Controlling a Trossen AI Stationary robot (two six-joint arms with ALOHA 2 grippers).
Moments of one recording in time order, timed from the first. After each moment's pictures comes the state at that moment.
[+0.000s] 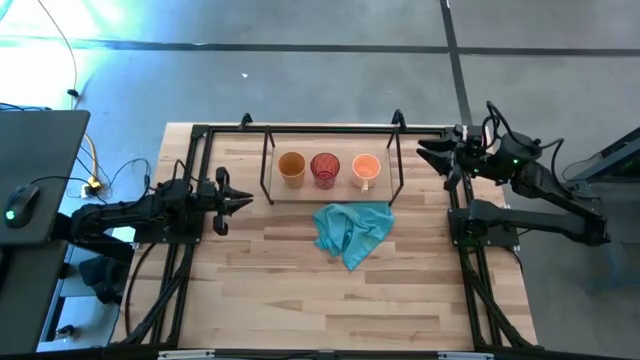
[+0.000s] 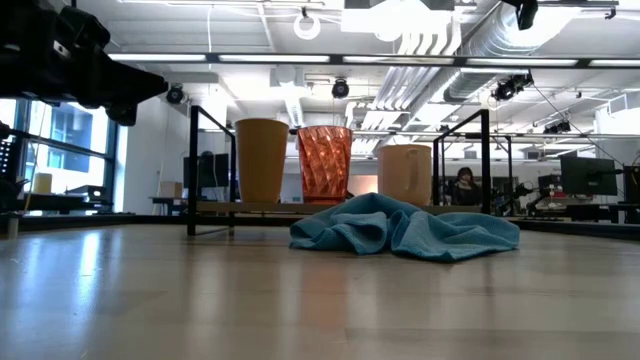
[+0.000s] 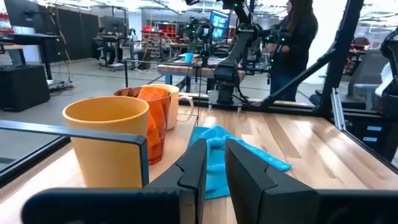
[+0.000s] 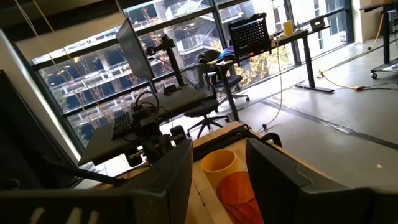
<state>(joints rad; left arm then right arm) 0.25 0.01 0.01 0.01 0.03 -0.05 -0.35 0.52 0.78 -0.23 -0.06 0.31</state>
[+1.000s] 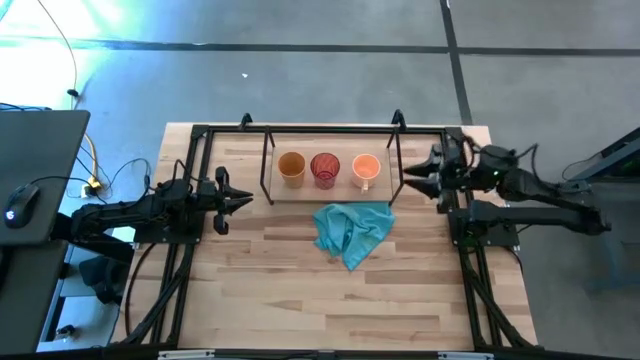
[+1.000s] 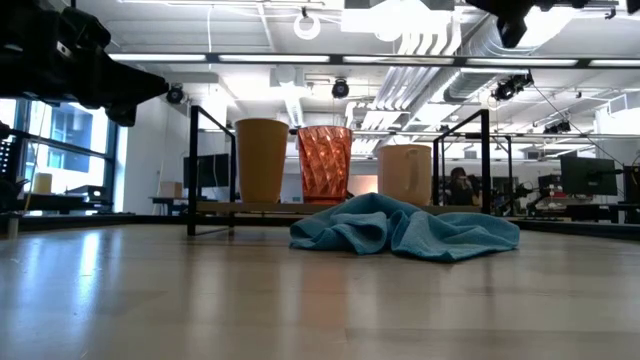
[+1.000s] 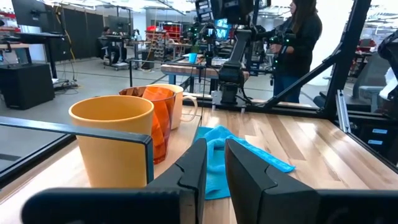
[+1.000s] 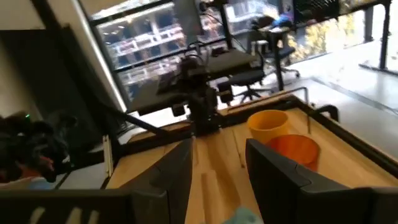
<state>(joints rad) 0.25 0.01 0.01 0.01 0.01 -0.06 -0.21 0.52 0.63 -0.14 -0.18 0.25</state>
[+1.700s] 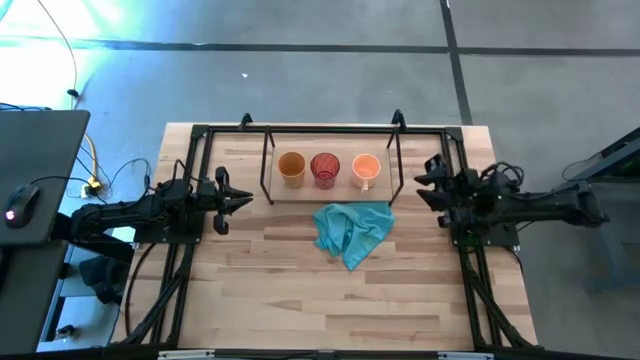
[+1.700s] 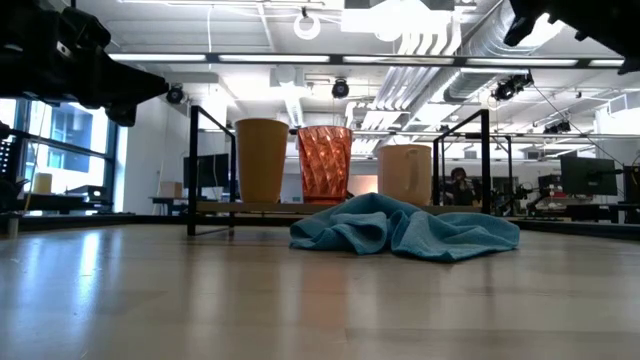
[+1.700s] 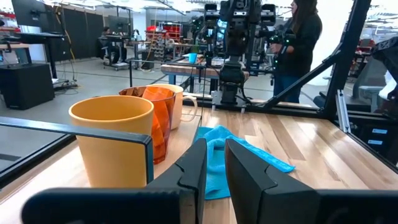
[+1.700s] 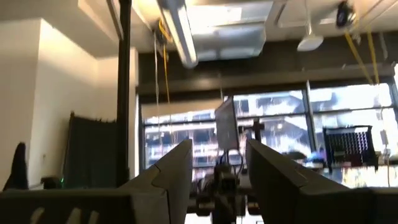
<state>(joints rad) 0.25 0.01 0.01 0.01 0.01 -0.06 -0.10 0.48 0.15 0.89 -0.15 0.13</state>
